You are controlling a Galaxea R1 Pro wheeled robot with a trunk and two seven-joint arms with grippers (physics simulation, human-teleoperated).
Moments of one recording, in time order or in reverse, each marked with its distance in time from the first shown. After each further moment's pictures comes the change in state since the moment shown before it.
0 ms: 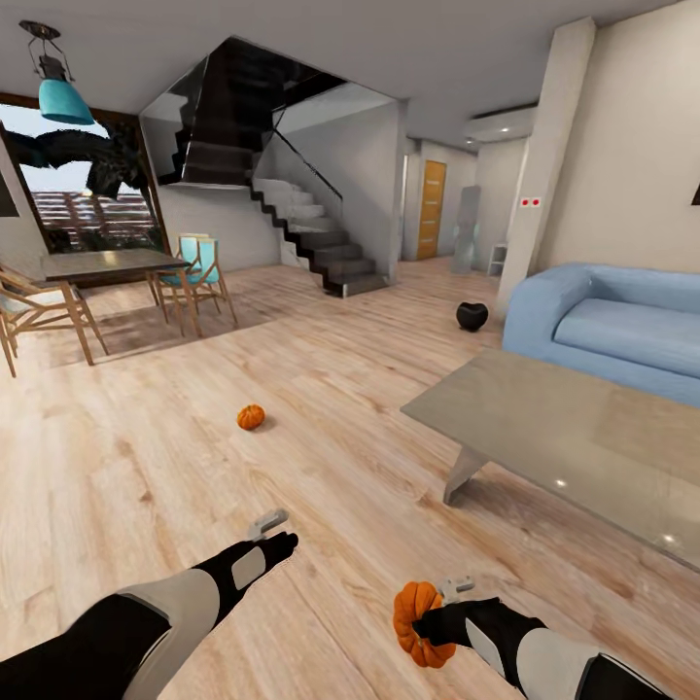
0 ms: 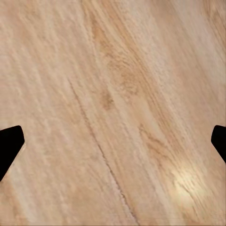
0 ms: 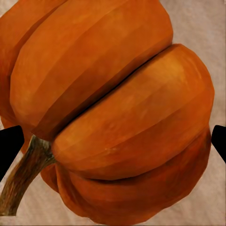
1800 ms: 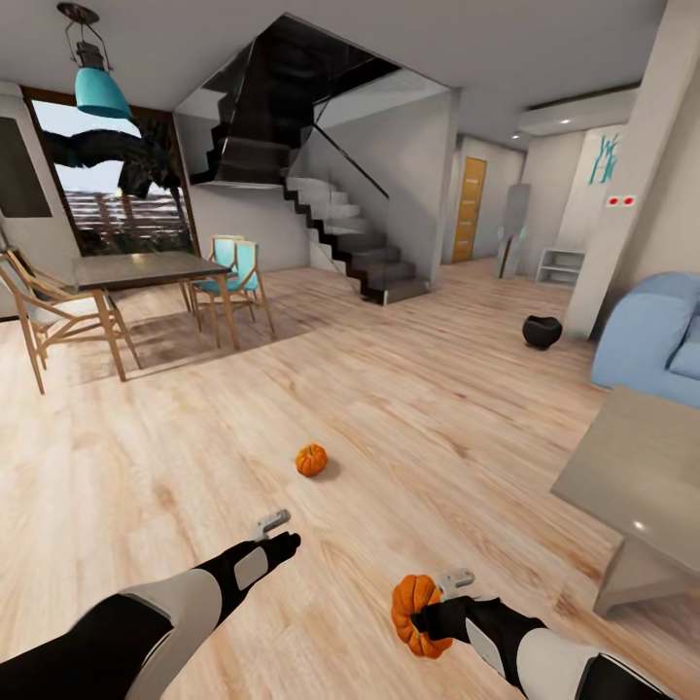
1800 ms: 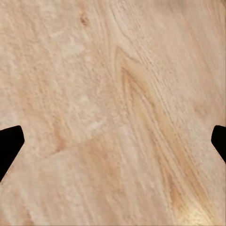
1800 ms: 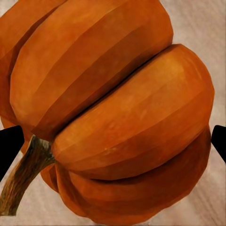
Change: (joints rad) left arm 0.000 -0.008 0.000 0.000 0.000 0.000 0.000; right arm 0.000 -0.001 0.000 0.000 -0.002 -0.055 0.004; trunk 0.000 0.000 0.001
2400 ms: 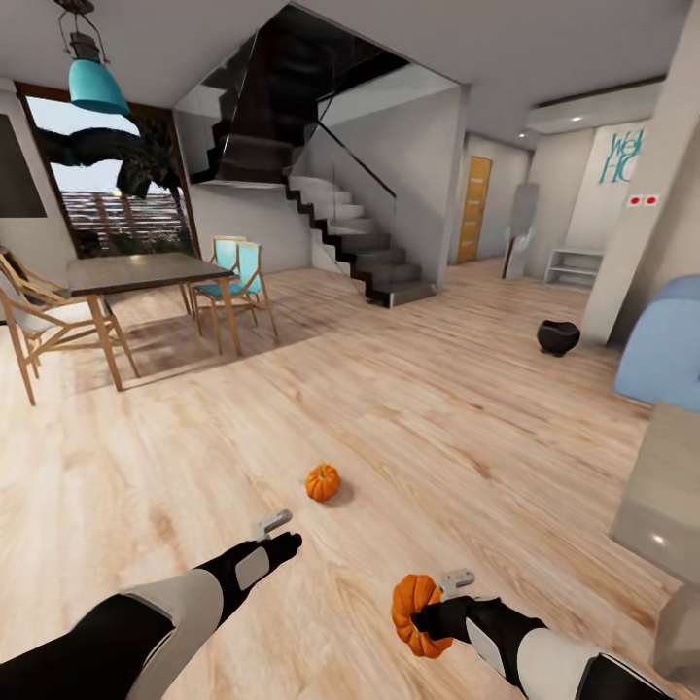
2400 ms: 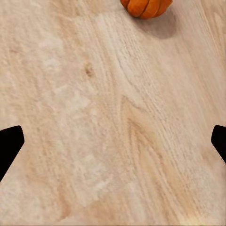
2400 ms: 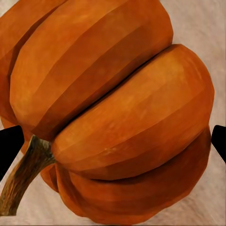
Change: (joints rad) left arm 0.000 -0.004 0.000 0.000 0.000 0.000 0.000; right arm 0.000 -0.001 -0.001 0.000 -0.004 0.000 0.001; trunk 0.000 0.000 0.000
